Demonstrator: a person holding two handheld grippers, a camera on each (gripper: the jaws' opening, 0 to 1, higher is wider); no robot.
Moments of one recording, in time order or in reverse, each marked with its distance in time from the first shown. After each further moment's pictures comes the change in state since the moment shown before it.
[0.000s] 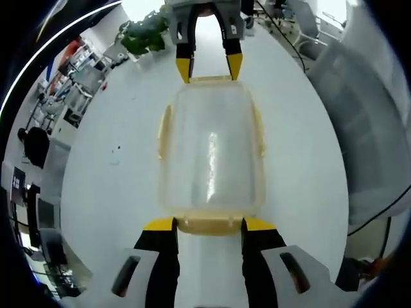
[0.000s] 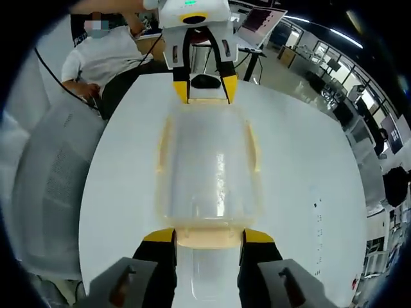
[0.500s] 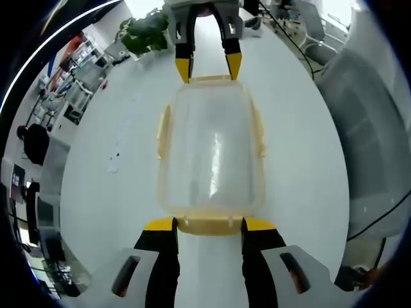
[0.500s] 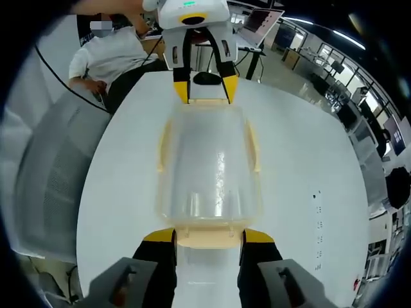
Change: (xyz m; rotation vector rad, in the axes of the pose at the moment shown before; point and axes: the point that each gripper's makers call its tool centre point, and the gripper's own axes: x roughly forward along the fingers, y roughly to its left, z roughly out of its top) left arm 0.015 0.006 0.032 -0.024 0.015 0.001; right arm -0.012 -0.010 -0.034 -0.018 -0.014 0.029
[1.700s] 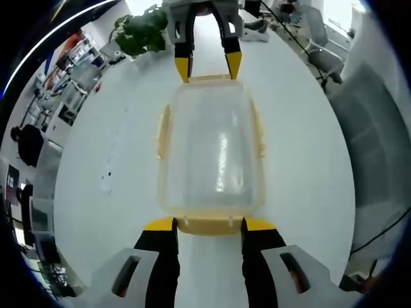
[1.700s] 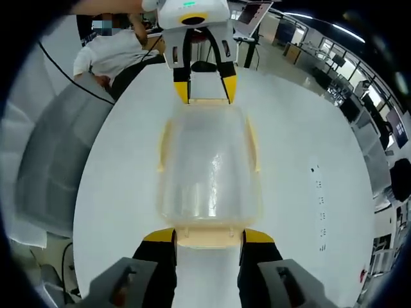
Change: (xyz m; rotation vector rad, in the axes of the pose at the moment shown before) left arm 0.043 0.011 0.050 -0.014 -0.015 -0.038; right arm -0.013 -0.015 -0.063 0.018 0.023 0.040
